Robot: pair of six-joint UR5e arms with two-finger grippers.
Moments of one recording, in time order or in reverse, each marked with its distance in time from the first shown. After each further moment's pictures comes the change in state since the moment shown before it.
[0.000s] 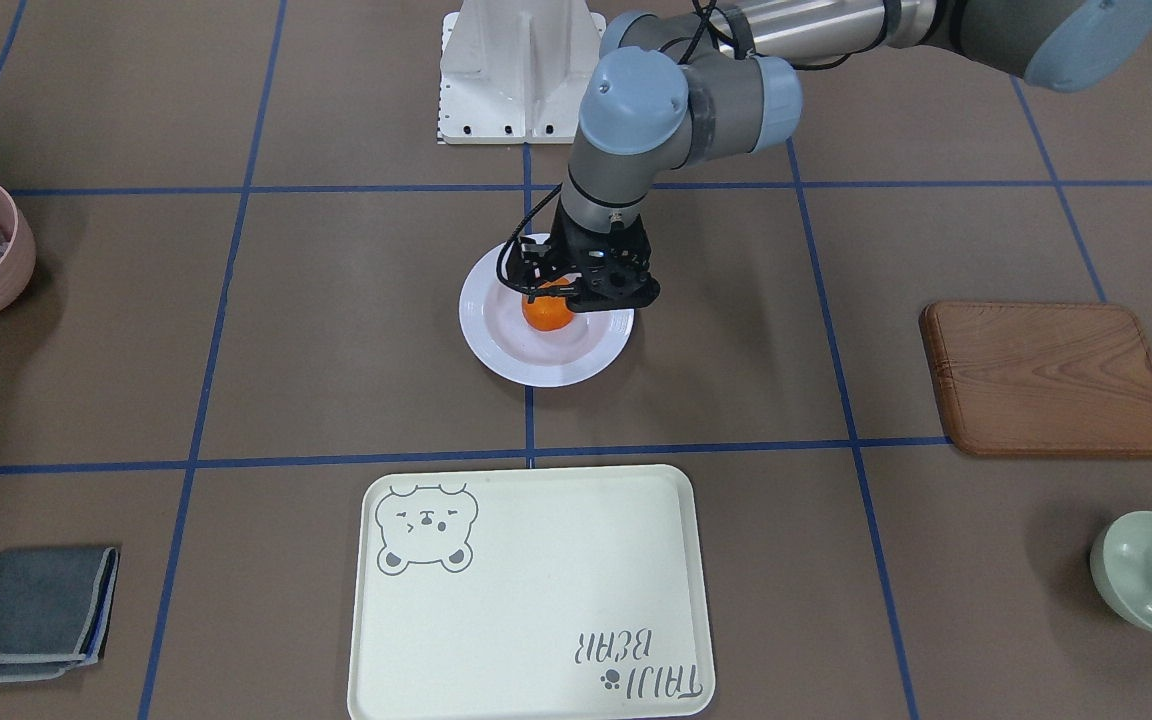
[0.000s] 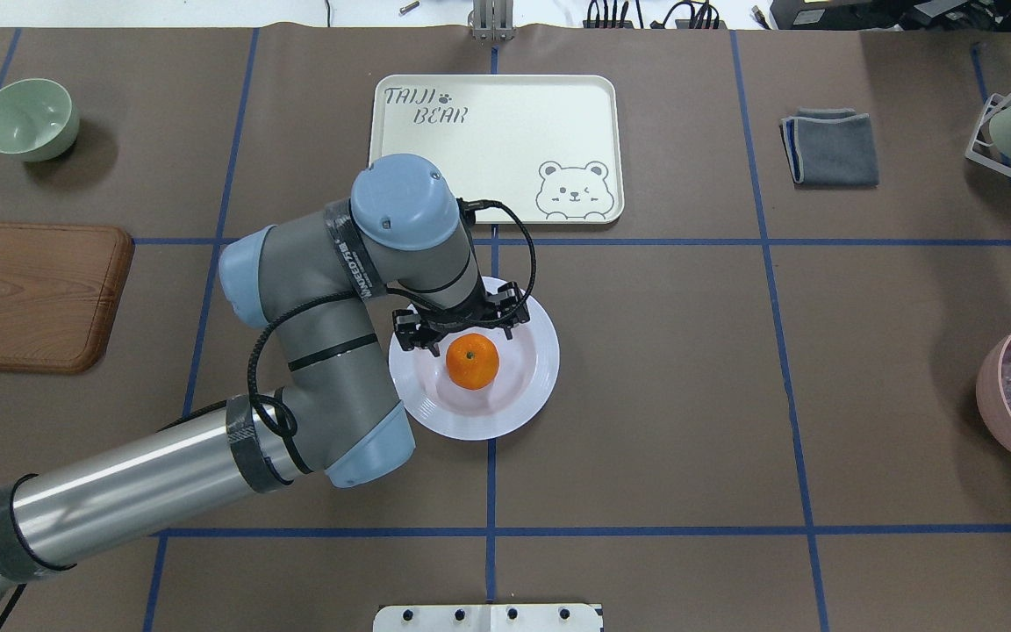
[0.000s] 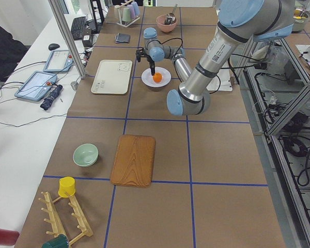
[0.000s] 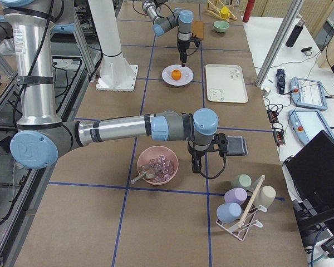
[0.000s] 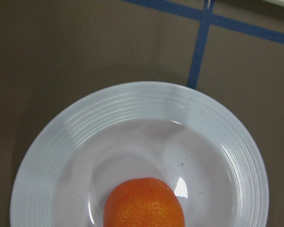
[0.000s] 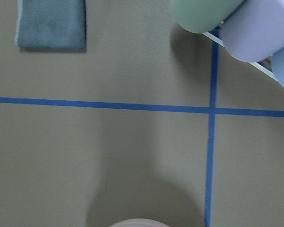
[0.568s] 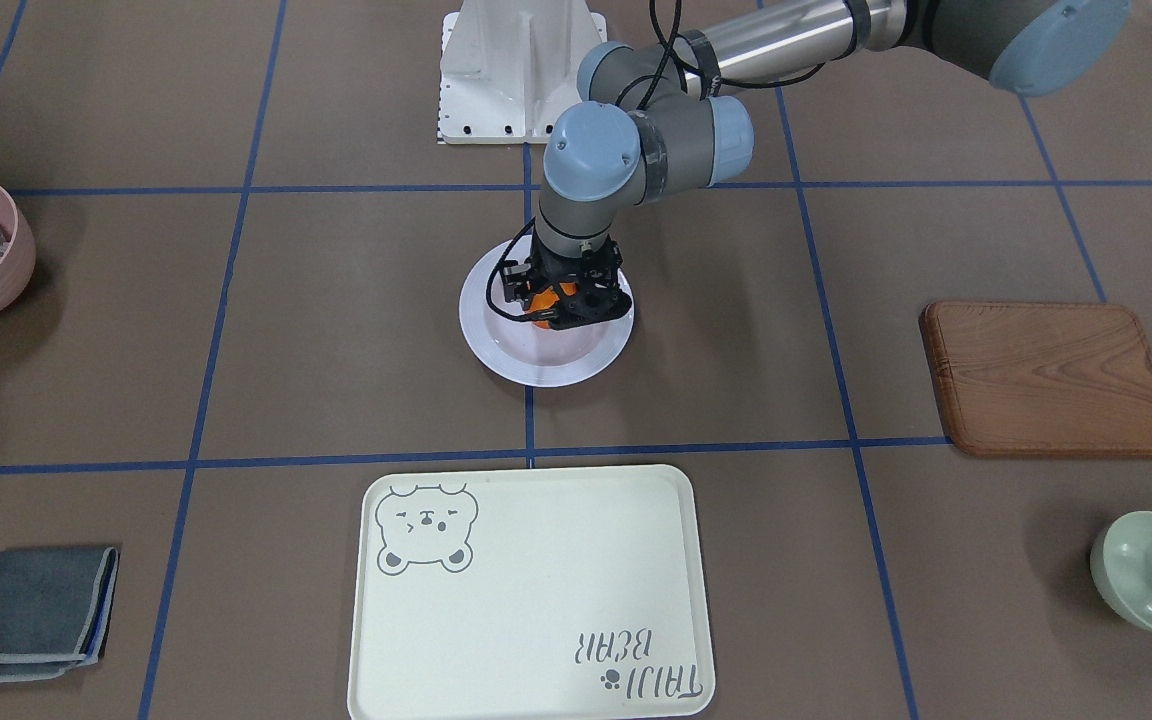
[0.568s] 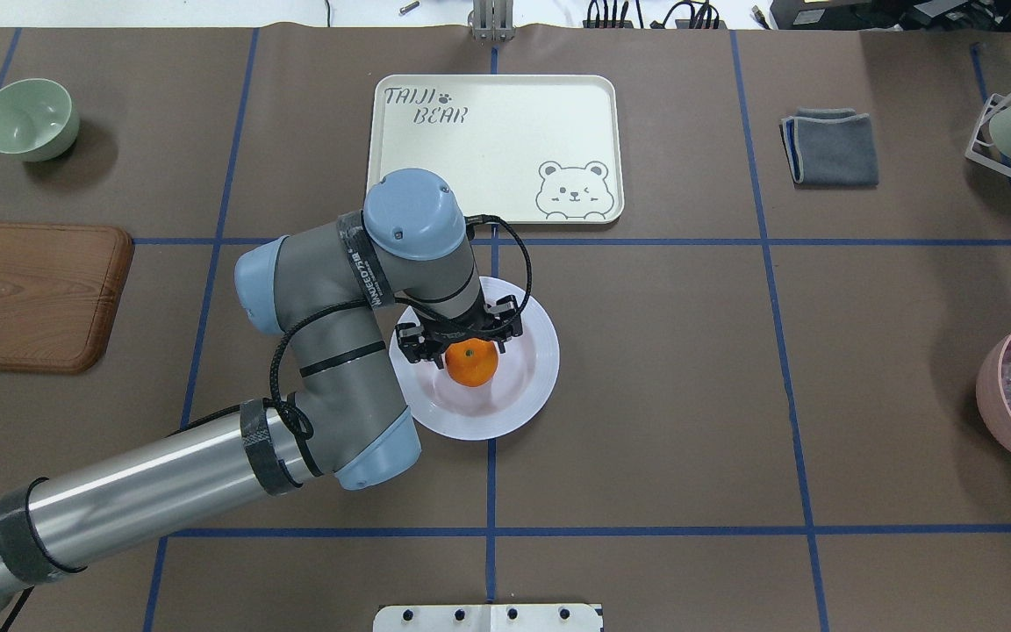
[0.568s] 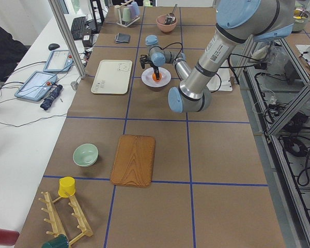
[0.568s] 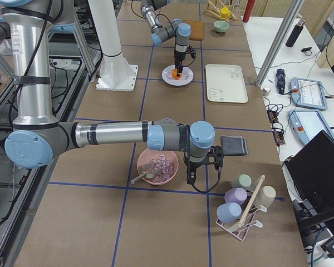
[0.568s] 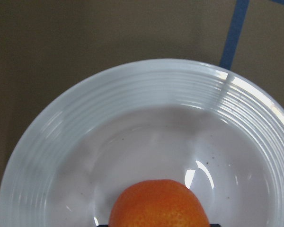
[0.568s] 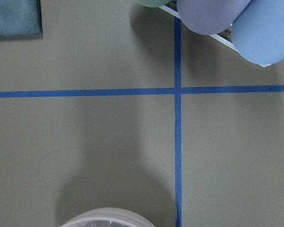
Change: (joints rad) left arm 0.094 -0.079 0.183 -0.069 -0.015 -0.126; right arm 0.052 -0.042 -0.063 0.000 -0.040 -0.028
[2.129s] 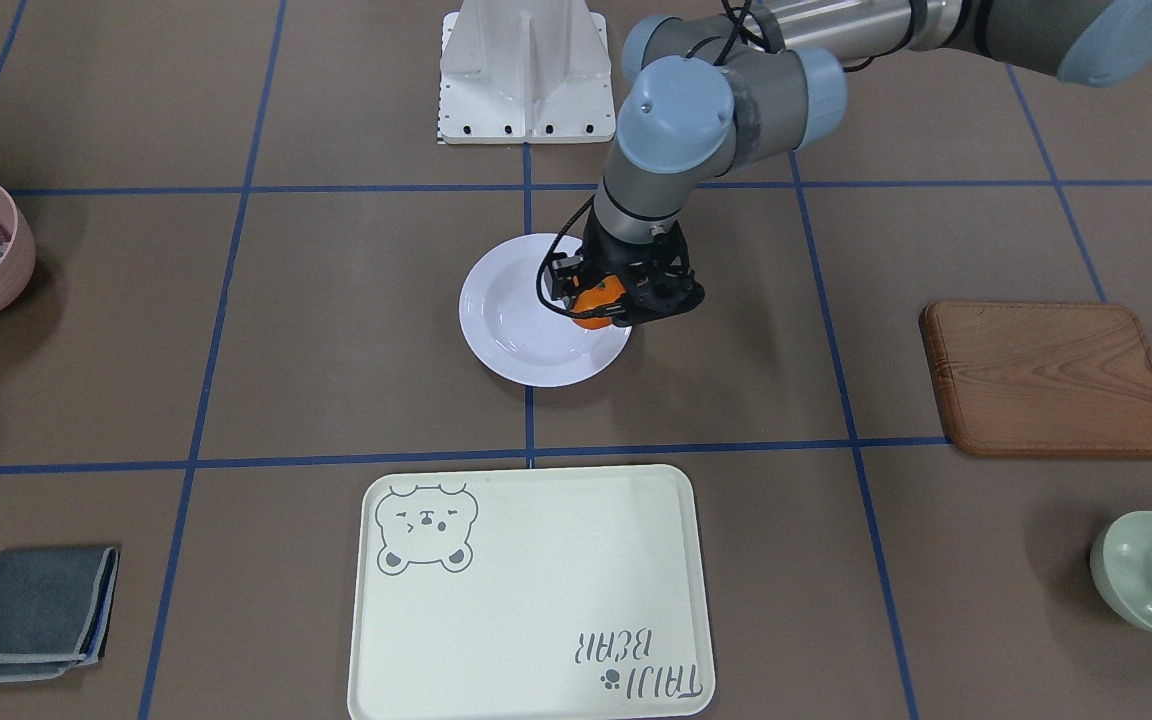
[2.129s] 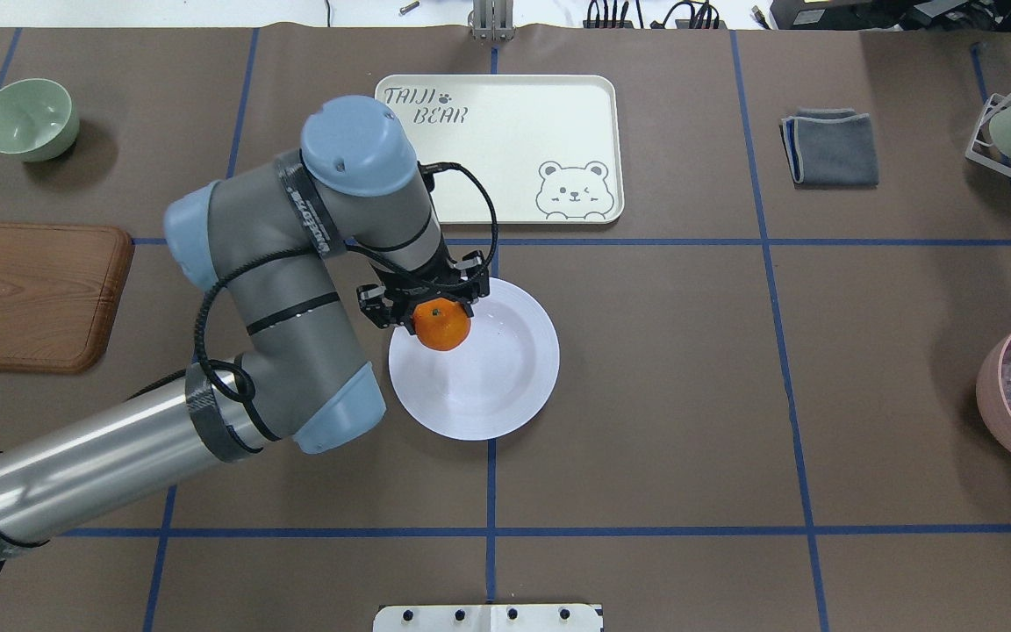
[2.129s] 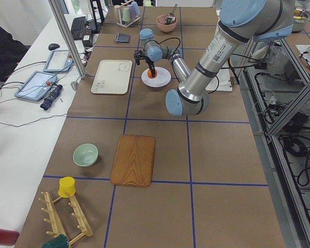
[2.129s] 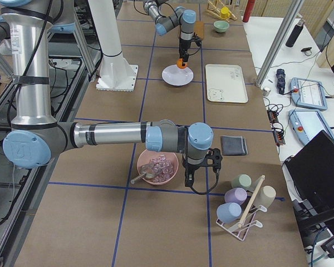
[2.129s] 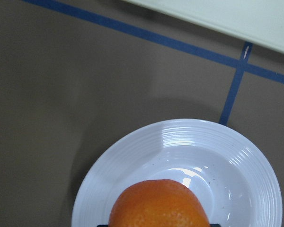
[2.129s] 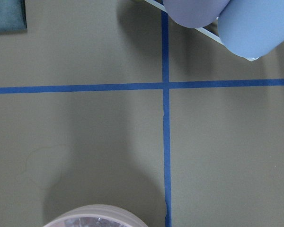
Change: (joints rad) left arm -0.060 0.022 -0.087 0.093 -0.035 0.001; right arm 0.000 -0.015 0.001 0.000 -0.014 0.001
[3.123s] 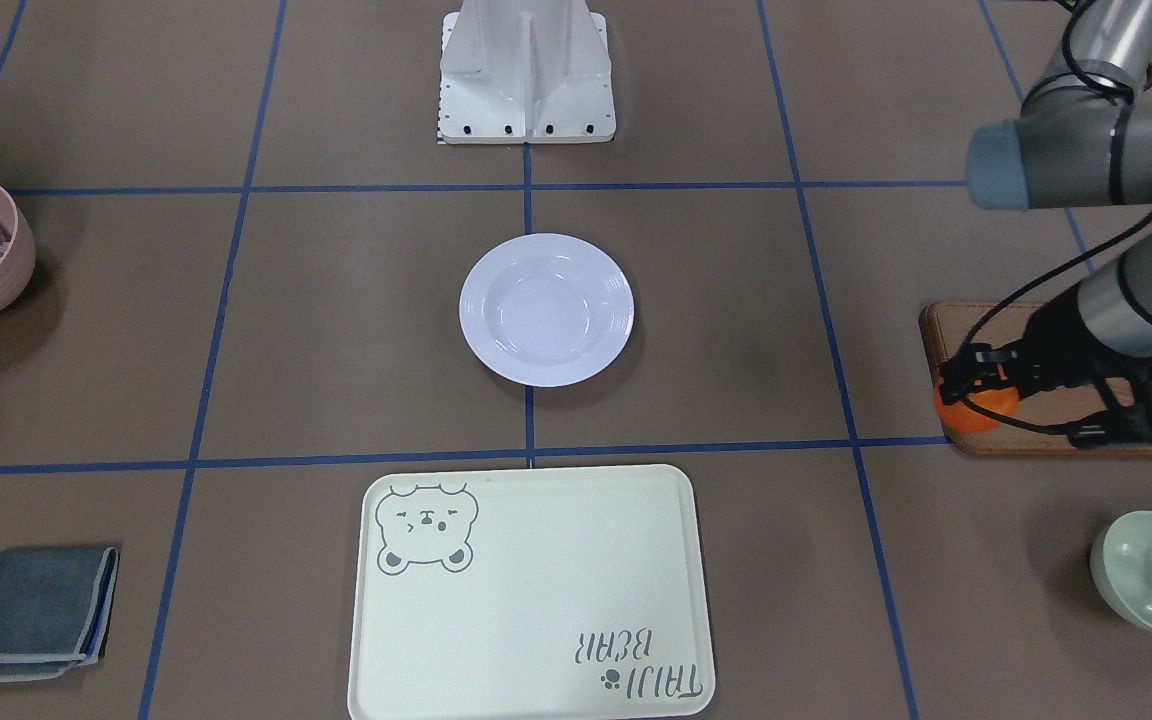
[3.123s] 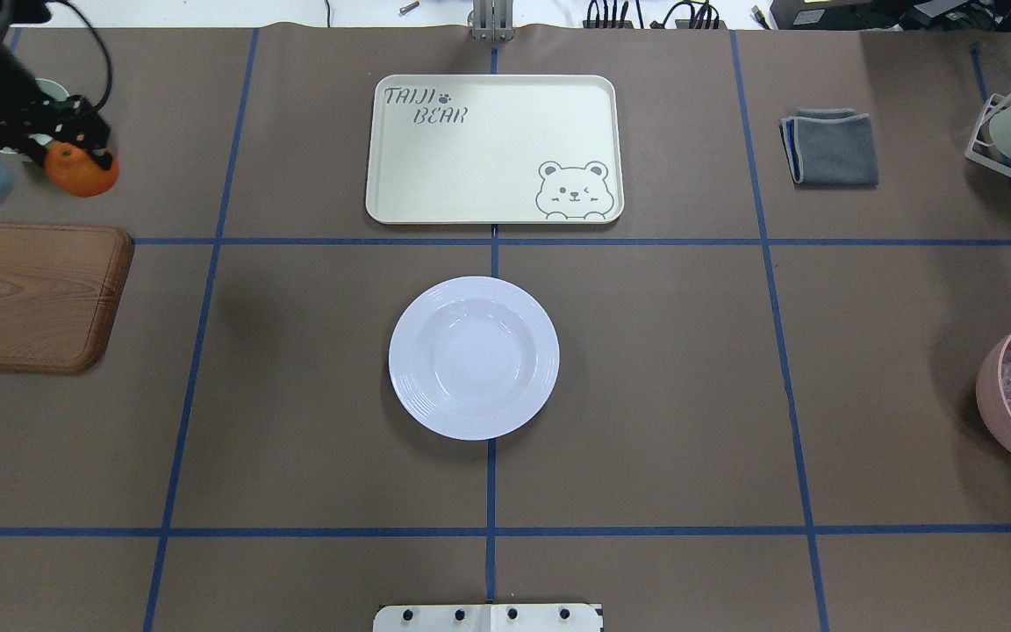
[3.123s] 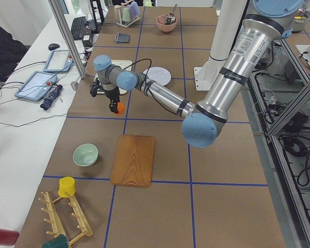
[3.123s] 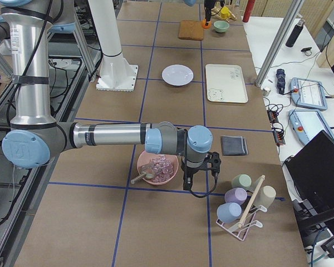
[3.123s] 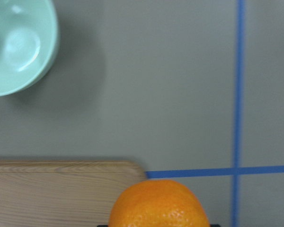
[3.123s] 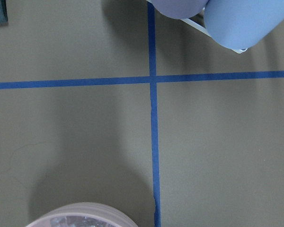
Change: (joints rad) left arm -0.525 0.262 -0.067 0.165 -0.249 0.746; right arm -0.001 -0.005 -0.014 0.000 -0.034 -0.001
